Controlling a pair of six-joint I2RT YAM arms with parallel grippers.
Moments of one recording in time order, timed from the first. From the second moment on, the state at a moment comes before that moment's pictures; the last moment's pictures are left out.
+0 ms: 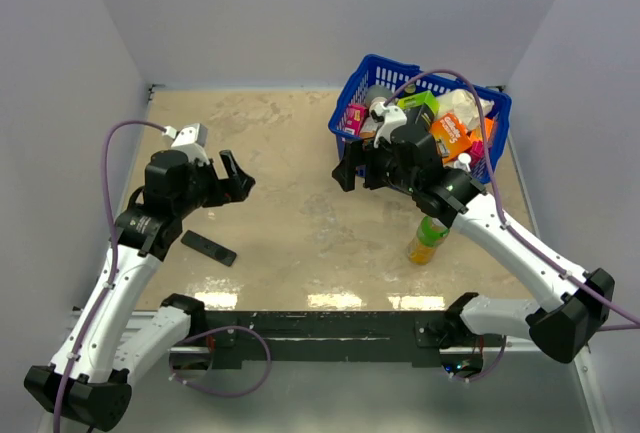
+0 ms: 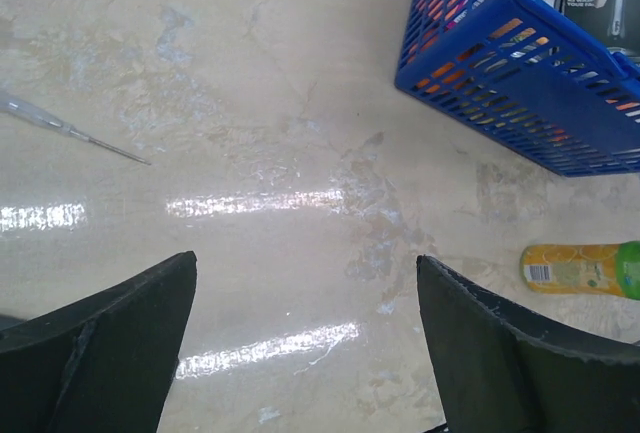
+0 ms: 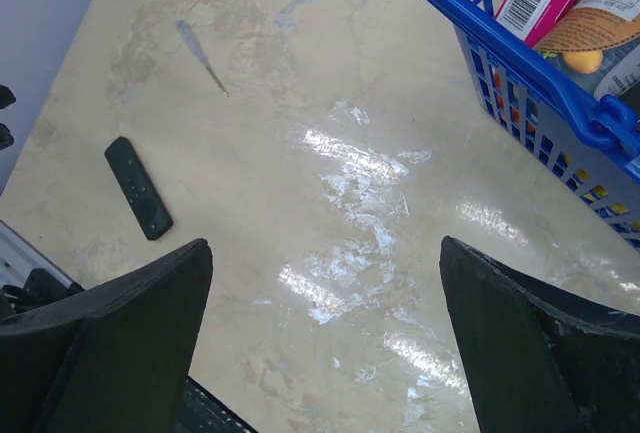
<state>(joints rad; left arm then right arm) -0.27 0.84 0.95 -0.60 0.11 -0.44 0.67 1.21 1.17 -0.43 0.01 0.40</state>
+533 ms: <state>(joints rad) -0.26 0.87 0.96 -0.76 -0.21 -0.60 0.67 1.16 1.14 -0.43 0.01 0.41</state>
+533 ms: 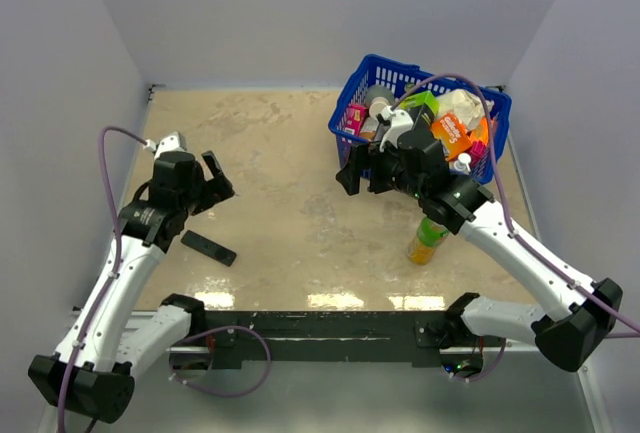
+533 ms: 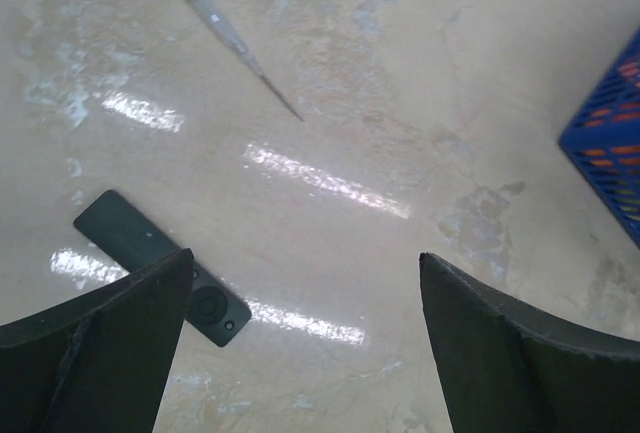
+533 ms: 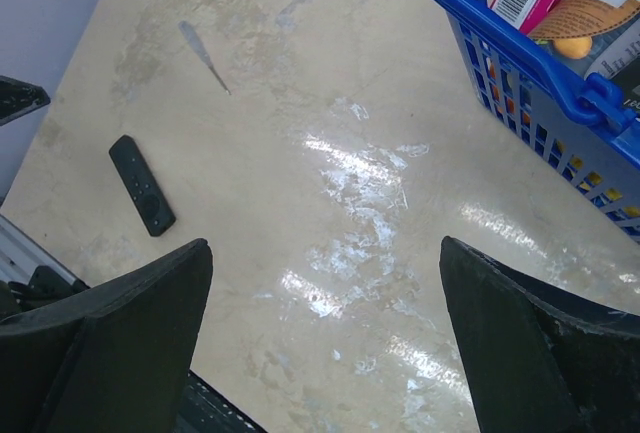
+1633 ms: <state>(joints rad) -0.02 1.36 0.80 -0.85 -0.42 -1.03 0.67 0.99 1.06 -0.43 0.03 0.43</state>
